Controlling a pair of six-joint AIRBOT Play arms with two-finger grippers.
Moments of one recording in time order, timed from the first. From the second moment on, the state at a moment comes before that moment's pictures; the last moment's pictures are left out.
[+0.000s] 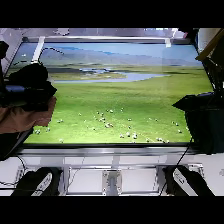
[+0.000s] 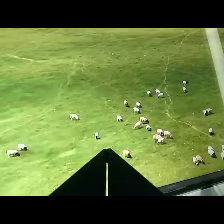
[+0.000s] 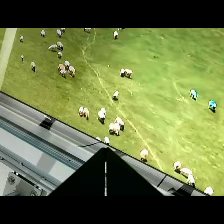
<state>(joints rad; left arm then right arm) -0.04 -0.77 1.27 1.29 -1.38 -1.49 -0.26 -0.88 1.22 -0.97 1.64 1.17</state>
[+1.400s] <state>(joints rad) 0.42 -1.15 1.27 1.65 -1.08 -1.64 -0.26 -0.88 1.22 -0.97 1.50 1.22</state>
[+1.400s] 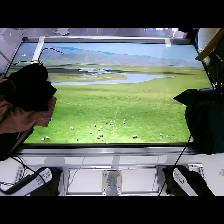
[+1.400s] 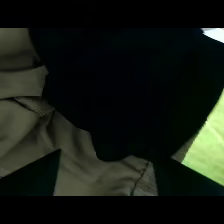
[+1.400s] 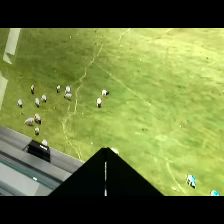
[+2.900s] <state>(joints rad) 0.24 -1.08 1.27 0.66 -1.04 -1.23 -0.26 -0.88 1.22 -1.29 1.46 1.22</state>
